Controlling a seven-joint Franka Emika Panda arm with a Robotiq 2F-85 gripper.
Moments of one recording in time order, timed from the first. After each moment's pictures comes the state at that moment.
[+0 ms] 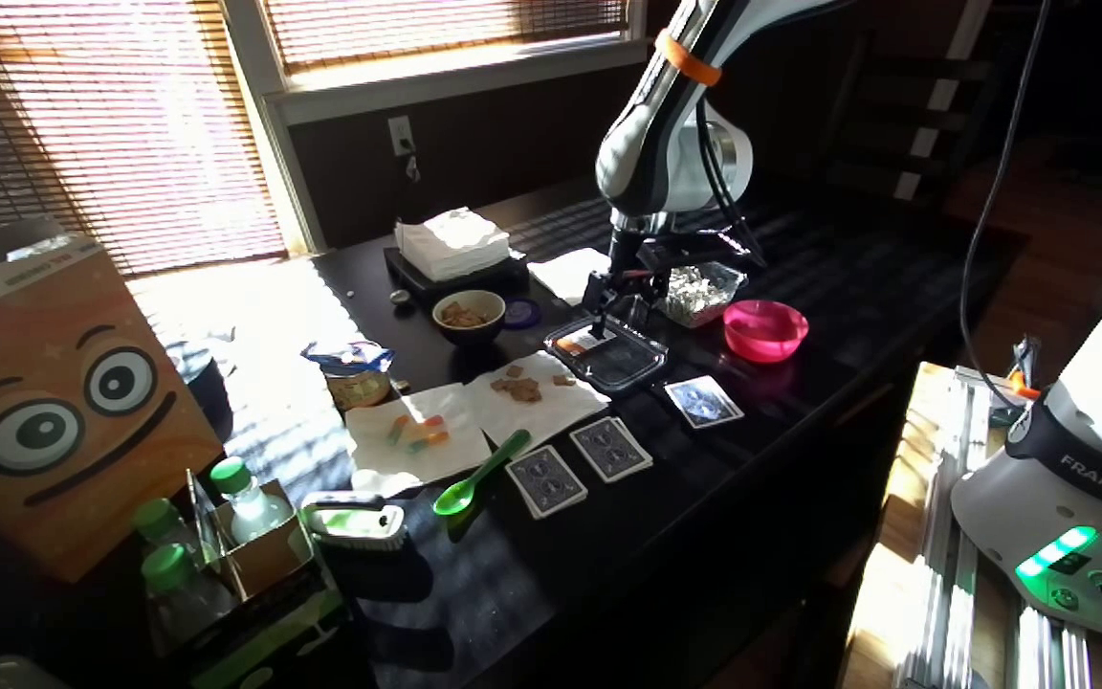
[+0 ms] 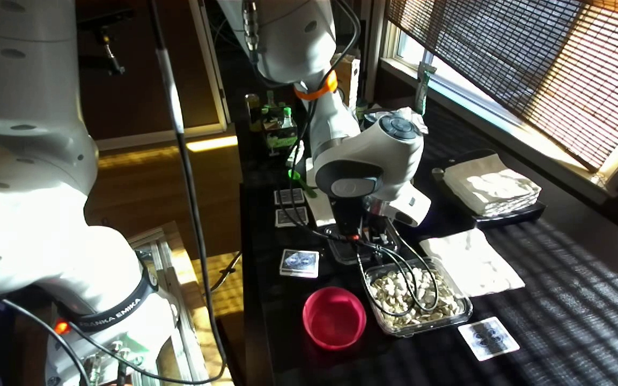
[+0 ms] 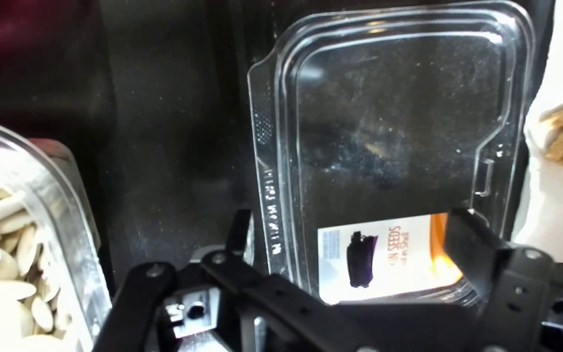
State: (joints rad) arm -0.28 0.42 0.09 -2.35 0.30 2.80 -0.11
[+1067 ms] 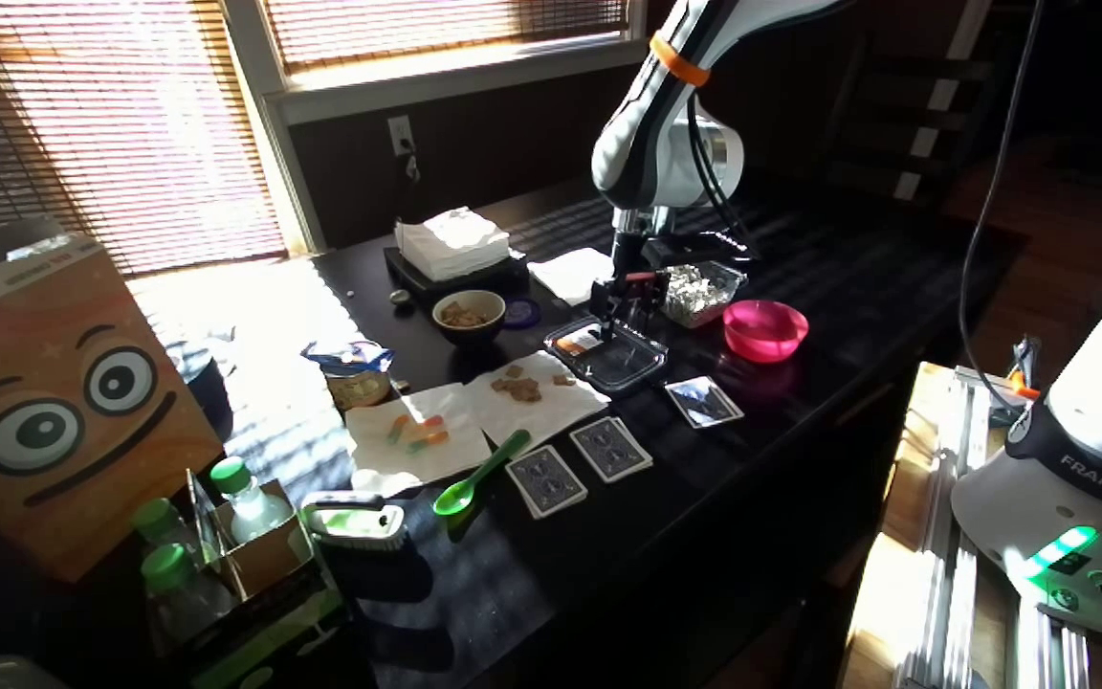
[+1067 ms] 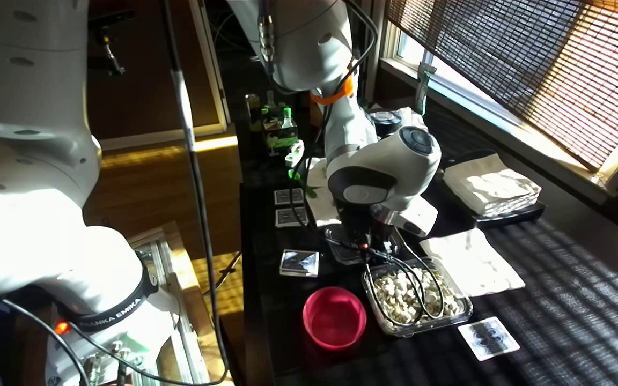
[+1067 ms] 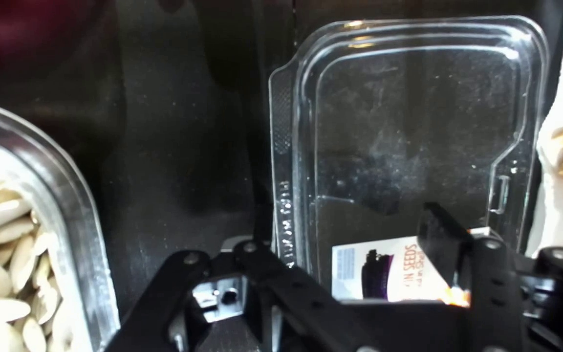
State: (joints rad) arm -0.33 0.46 0.10 -2.28 0.33 2.69 -0.20
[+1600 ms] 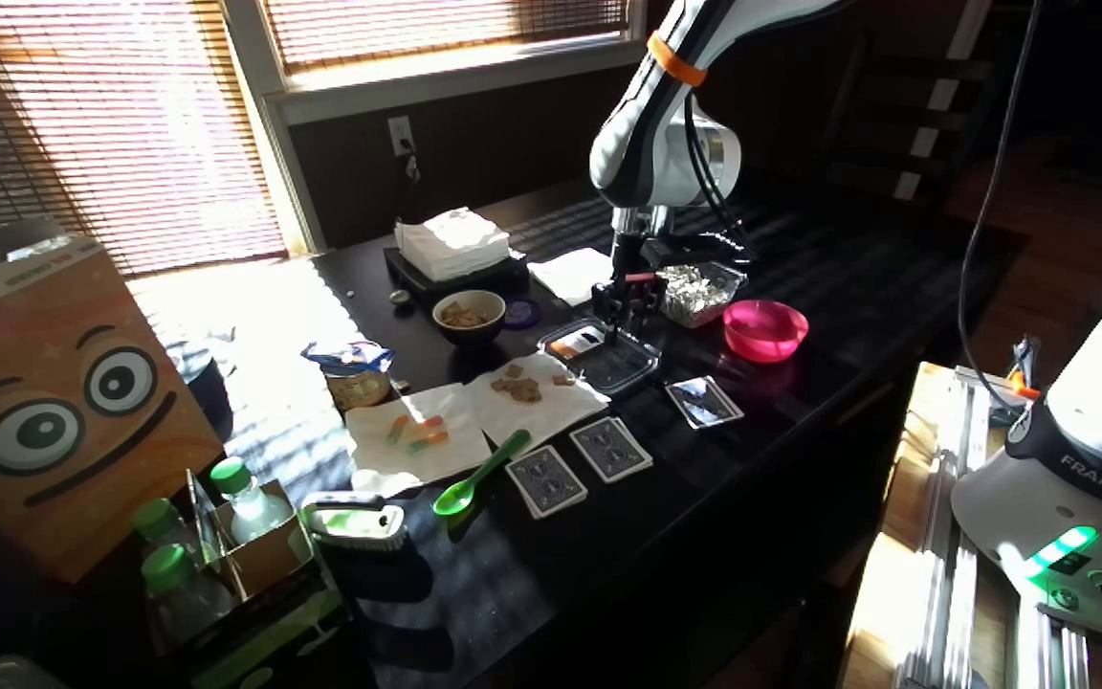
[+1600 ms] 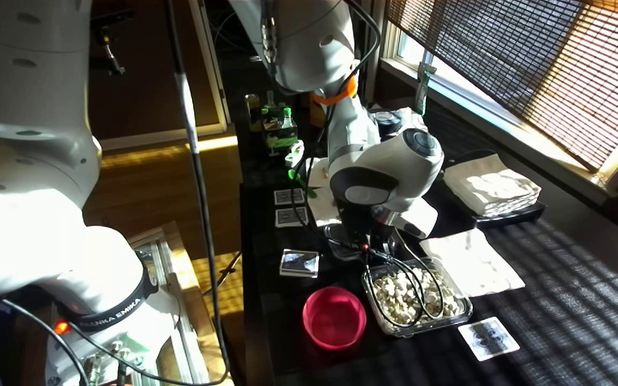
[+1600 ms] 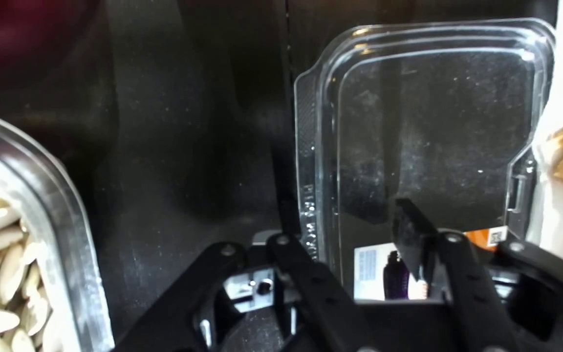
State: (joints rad) arm -0.33 0.47 0.10 -2.27 0.35 2.67 -0.21
